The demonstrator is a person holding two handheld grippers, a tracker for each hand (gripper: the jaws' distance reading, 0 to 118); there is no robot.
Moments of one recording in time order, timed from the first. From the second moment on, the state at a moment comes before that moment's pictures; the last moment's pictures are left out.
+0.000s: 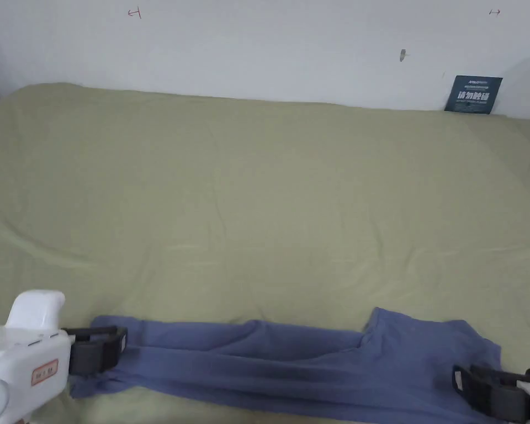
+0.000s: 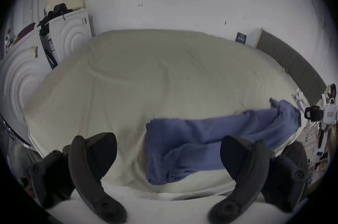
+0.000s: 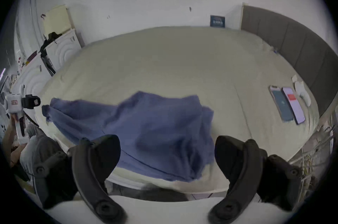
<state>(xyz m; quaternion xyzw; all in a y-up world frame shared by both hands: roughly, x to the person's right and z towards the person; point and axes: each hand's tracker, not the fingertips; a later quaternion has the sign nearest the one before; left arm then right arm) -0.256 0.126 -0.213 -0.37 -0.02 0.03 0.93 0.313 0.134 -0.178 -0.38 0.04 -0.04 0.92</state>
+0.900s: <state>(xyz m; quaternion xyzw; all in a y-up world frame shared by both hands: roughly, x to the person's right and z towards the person) -0.381 0.084 -0.278 -0.53 -0.18 0.32 0.77 0.189 0.163 -0.140 -0.18 0.00 0.02 0.98</state>
